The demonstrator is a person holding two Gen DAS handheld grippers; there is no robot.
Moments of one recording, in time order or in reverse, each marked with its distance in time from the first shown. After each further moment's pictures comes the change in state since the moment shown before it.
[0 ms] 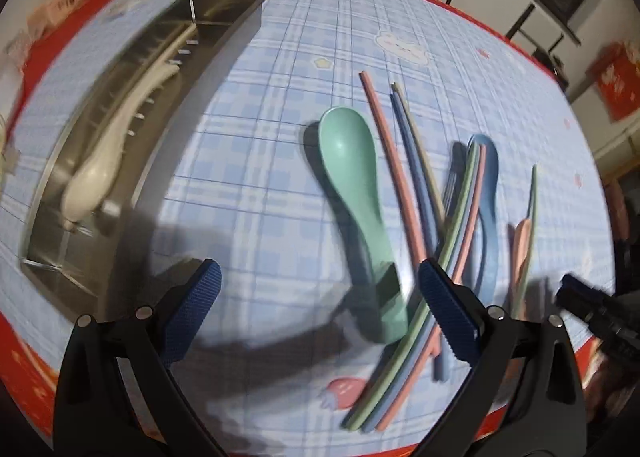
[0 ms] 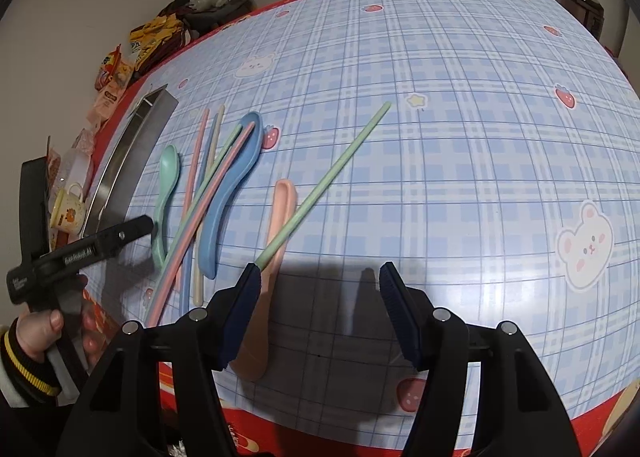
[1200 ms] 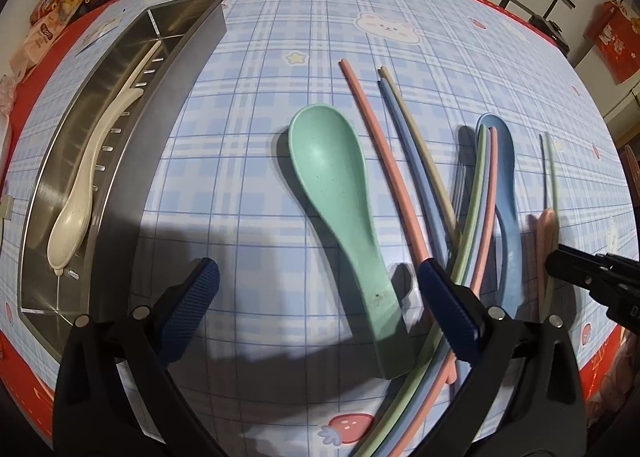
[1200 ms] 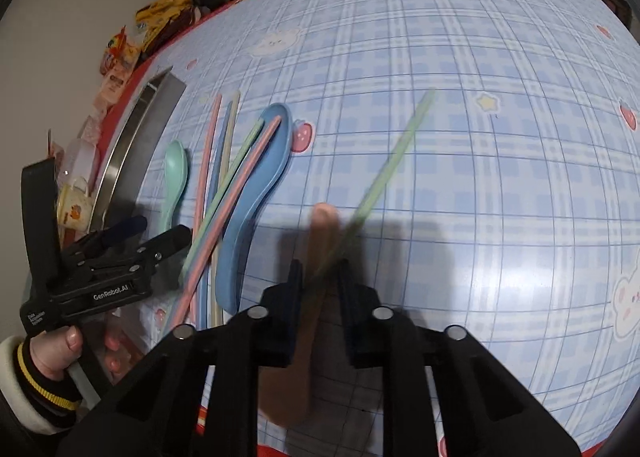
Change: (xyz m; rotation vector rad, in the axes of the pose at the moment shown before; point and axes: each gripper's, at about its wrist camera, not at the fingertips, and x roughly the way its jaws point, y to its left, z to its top) left arm 0.025 -0.019 0.014 0.135 0.014 0.083; right arm 0.050 0.027 0.034 -0.005 0.103 0.069
